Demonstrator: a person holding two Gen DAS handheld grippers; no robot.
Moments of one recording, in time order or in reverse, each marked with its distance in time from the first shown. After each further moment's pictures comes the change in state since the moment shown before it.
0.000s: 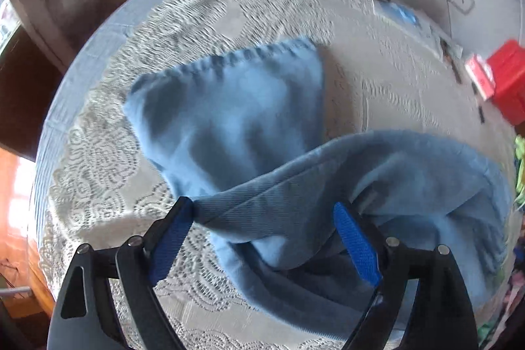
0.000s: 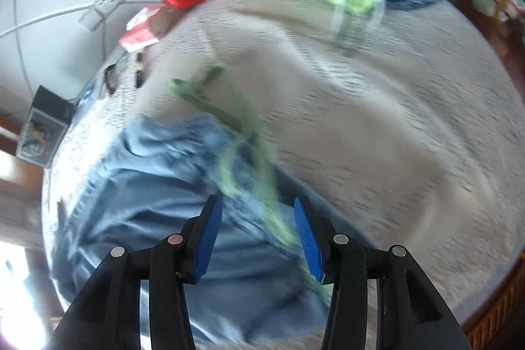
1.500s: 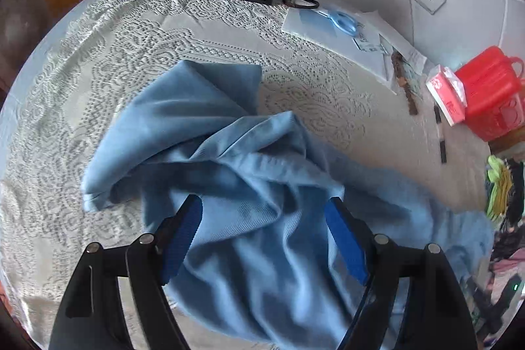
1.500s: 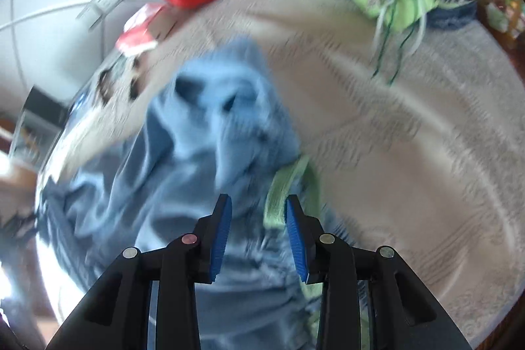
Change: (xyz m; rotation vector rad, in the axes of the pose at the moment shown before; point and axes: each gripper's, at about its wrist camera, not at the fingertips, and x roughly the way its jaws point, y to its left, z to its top) left arm 0.044 -0.153 0.103 0.014 -0.011 -0.153; right arm 0.039 0.009 0.024 -0.039 -0.014 -0.004
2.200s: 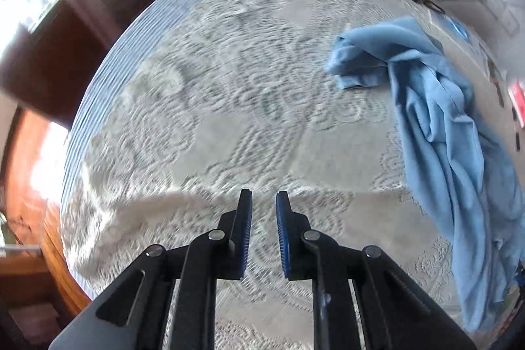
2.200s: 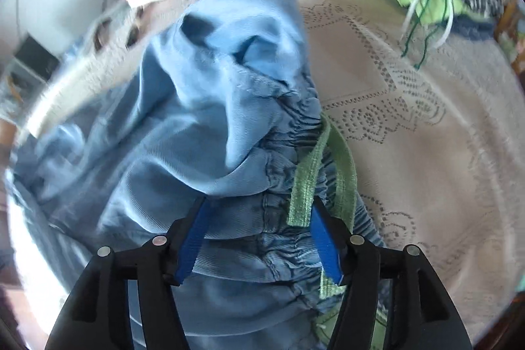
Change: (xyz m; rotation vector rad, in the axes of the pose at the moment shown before) left arm -0.086 0.169 -0.117 -0.208 0.001 0.293; right arm 0.029 0.038 -0.016 -0.173 0.055 -0.112
